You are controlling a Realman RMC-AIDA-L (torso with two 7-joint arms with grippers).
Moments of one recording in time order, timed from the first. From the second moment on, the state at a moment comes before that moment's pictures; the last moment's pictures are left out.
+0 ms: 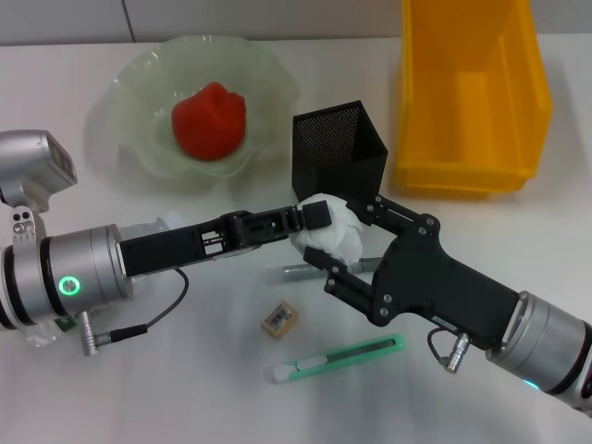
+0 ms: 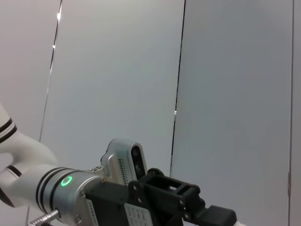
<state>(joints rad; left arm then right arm) -0.59 -2.08 0.67 0.21 1.86 1.64 -1.83 0.48 2.09 -0.29 0.20 -1.98 -1.58 0.15</state>
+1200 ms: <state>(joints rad) -0.59 -2.07 0.67 0.22 1.85 1.64 -1.83 0.48 2.09 -0.29 0.20 -1.98 -1.58 0.15</state>
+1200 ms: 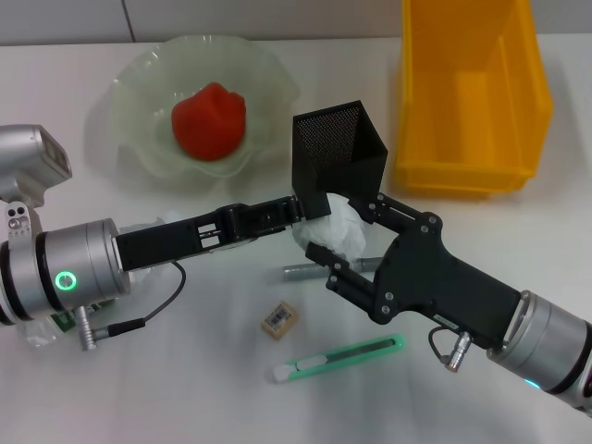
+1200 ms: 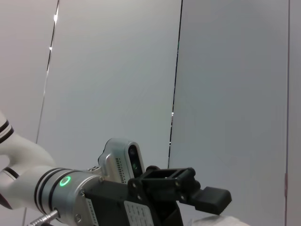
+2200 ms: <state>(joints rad) -0.46 -2.07 0.67 0.24 1.85 1.75 -1.07 0.38 2.09 0.11 0.17 -1.98 -1.52 0.33</state>
